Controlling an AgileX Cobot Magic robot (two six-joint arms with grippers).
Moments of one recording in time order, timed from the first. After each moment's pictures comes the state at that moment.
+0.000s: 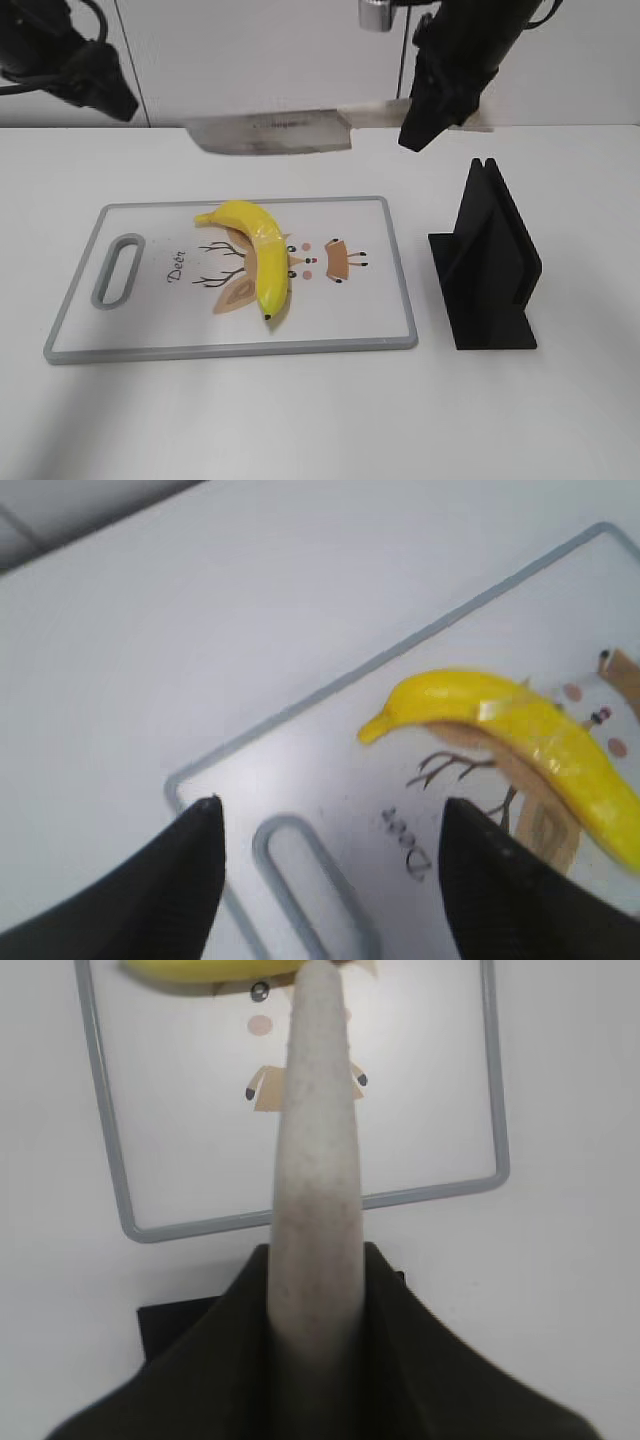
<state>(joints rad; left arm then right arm) -0.21 1.71 -1.41 -0.39 0.78 0.68 0.41 1.99 -1.78 0.30 1.21 -1.09</state>
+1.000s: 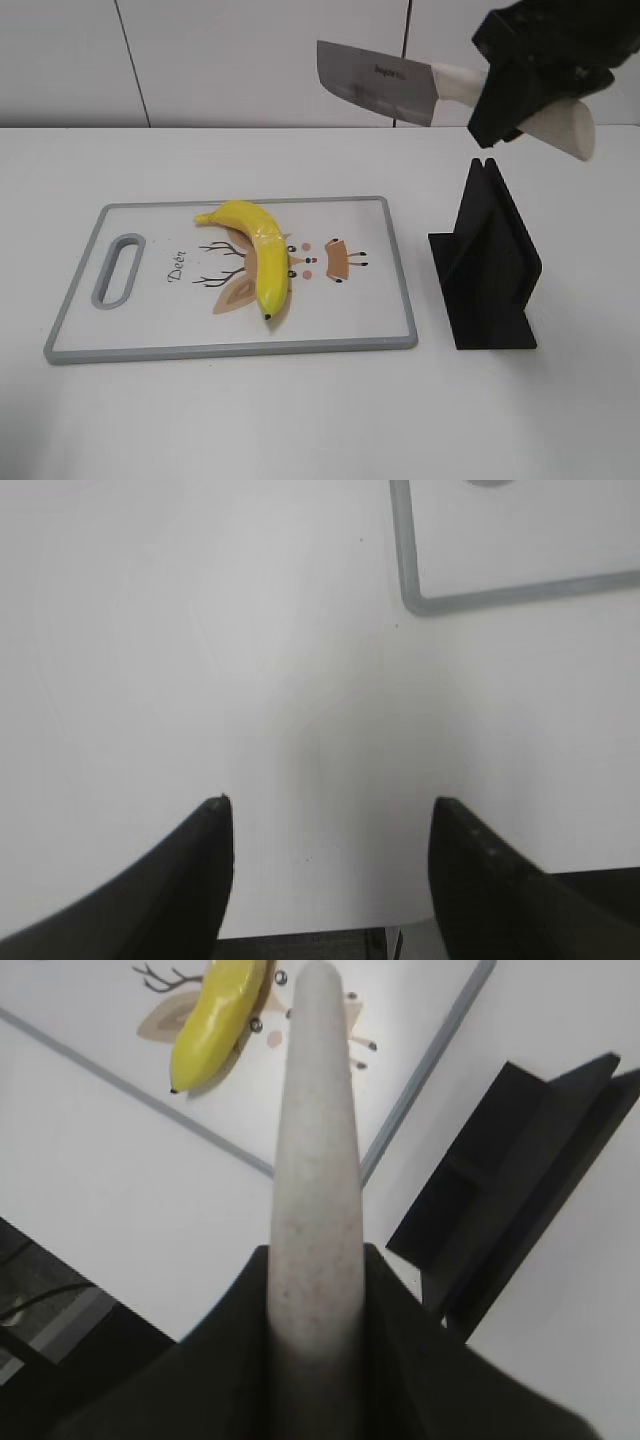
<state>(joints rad) -0.02 1.23 -0.82 -0.12 1.05 0.26 0.41 1.60 -1.51 0.29 1.22 -0.18</state>
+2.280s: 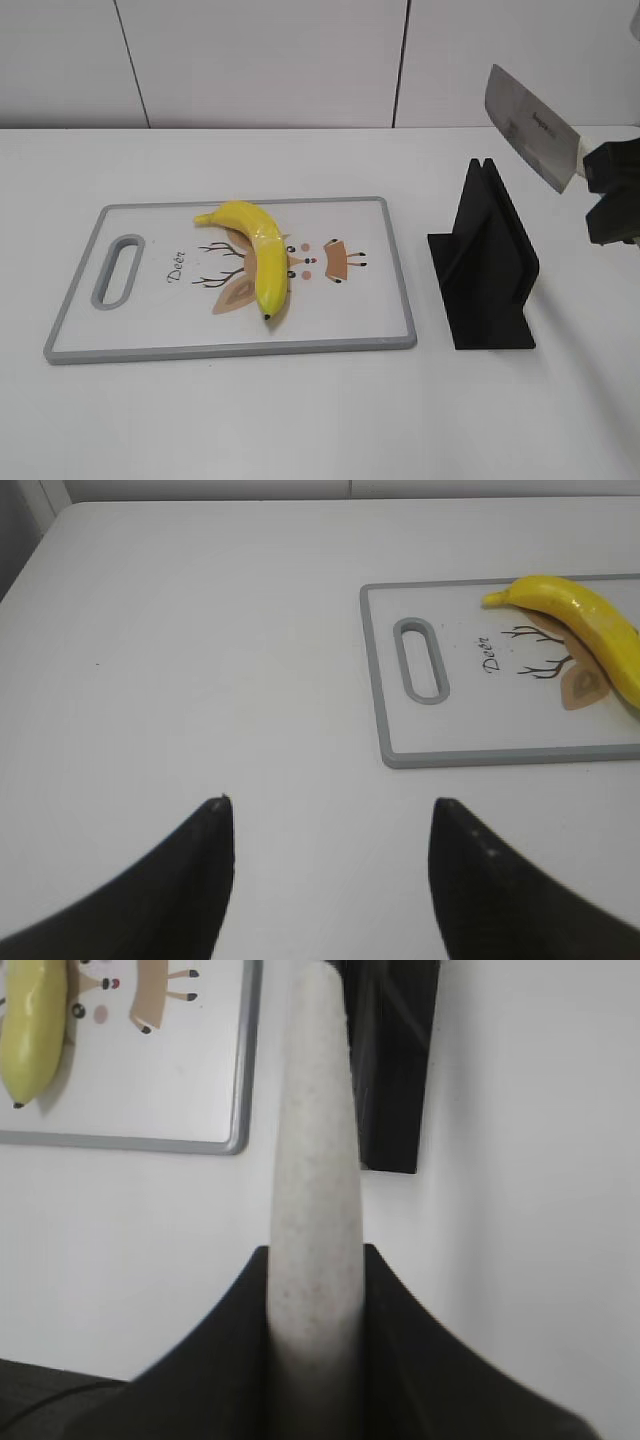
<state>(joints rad) -0.02 0.00 -0.49 -0.11 1.09 0.17 0.41 1.17 -0.92 0.09 0.90 0.28</state>
